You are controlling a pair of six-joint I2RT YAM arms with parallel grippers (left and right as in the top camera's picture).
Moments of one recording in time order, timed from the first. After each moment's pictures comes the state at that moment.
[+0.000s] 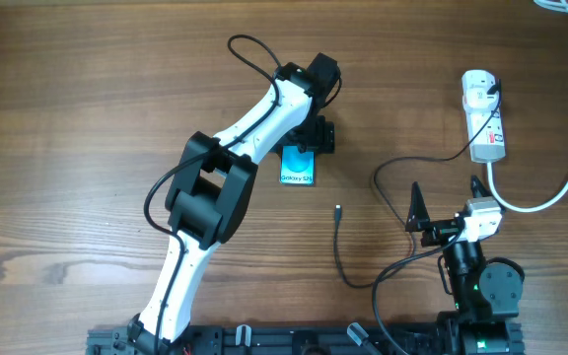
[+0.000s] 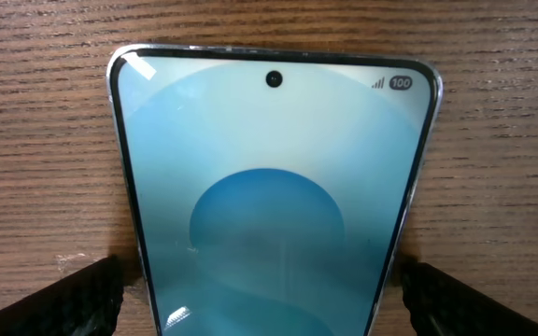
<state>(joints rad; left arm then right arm) -0.59 2.39 1.95 -1.11 0.01 -0.53 0.02 0.02 0.01 0.00 -0.08 -0.01</state>
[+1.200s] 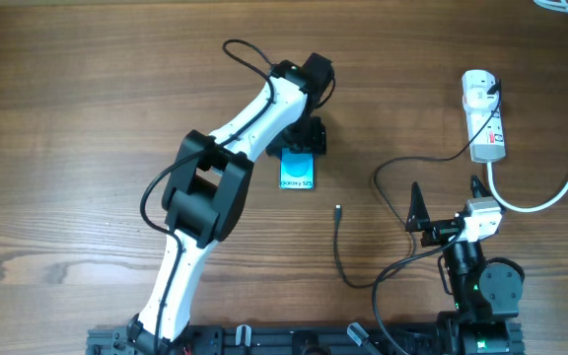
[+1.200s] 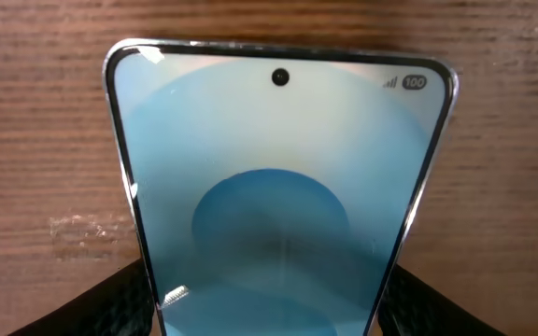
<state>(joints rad) -0.56 2.38 1.95 -1.17 0.09 -0.54 0.02 0.02 0.01 0.00 -0.08 -0.01</state>
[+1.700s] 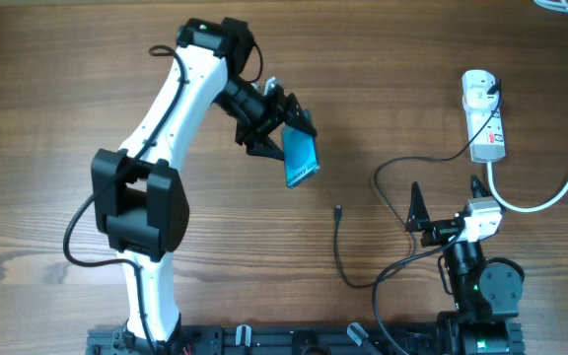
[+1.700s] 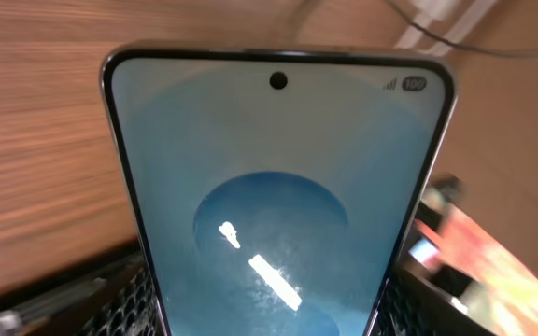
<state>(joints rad) -0.31 2.14 1.95 -1.55 0.89 -0.42 0.02 0.02 0.01 0.00 -0.08 -0.01</state>
